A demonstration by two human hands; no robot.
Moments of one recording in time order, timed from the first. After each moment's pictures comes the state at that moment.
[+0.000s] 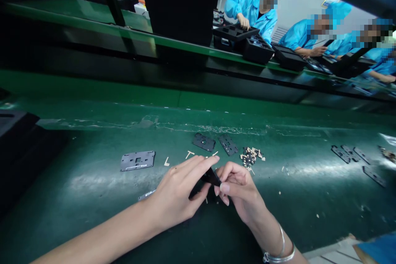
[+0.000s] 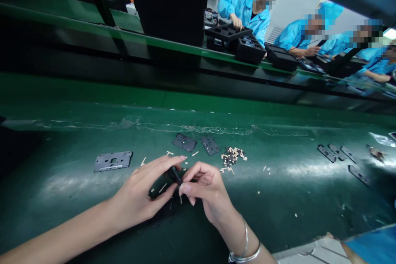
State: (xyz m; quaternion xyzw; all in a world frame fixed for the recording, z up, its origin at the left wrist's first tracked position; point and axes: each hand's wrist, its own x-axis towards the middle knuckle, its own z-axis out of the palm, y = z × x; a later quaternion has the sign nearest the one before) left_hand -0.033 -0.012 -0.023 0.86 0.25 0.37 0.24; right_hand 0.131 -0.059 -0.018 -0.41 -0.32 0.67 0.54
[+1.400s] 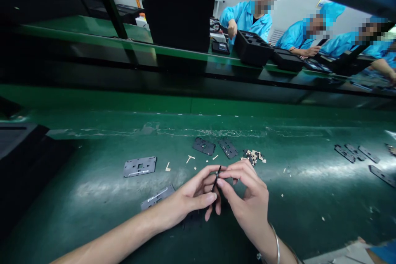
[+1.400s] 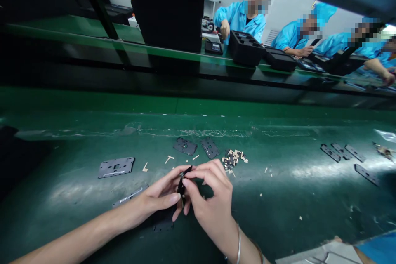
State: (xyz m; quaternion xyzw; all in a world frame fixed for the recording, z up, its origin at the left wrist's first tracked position) left_hand -0.019 -0.016 -0.040 0.46 0.12 0.22 0.85; right_hand 0.131 -0.069 -0.009 -0.58 -0.63 0.16 0.50
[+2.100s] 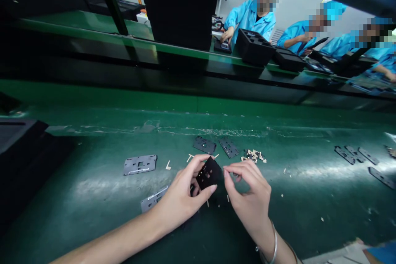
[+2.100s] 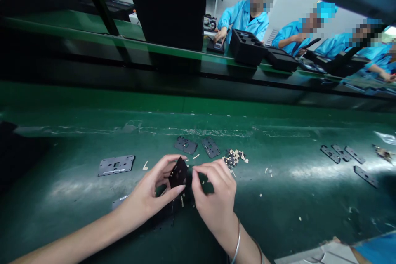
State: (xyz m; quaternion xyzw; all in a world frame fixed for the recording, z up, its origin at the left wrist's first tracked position) left_hand -0.025 -0.020 -0.023 0.67 0.36 0.27 0.59; right_hand 0.134 -0.064 -0.014 -0.59 -0.65 0.08 0.47
